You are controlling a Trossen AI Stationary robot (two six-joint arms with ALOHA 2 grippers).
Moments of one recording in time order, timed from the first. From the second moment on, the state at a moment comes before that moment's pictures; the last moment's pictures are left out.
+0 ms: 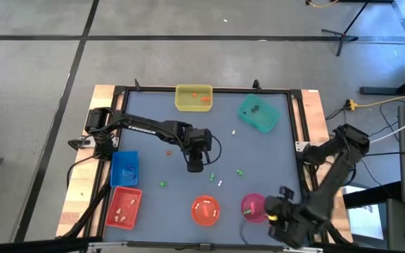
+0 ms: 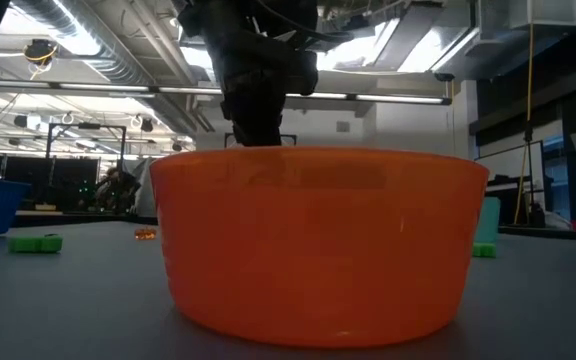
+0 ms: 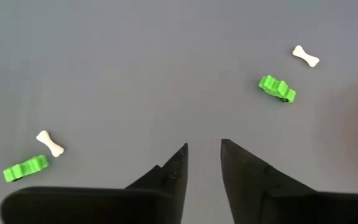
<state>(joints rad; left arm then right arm) 0.01 1.85 1.36 -0.64 0.04 -0.15 1.01 1.62 1.28 -1.03 0.30 1.38</state>
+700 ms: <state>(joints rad) 0.01 1.85 1.36 -0.64 0.03 -0.15 1.16 1.62 0.84 -0.62 0.20 1.76</state>
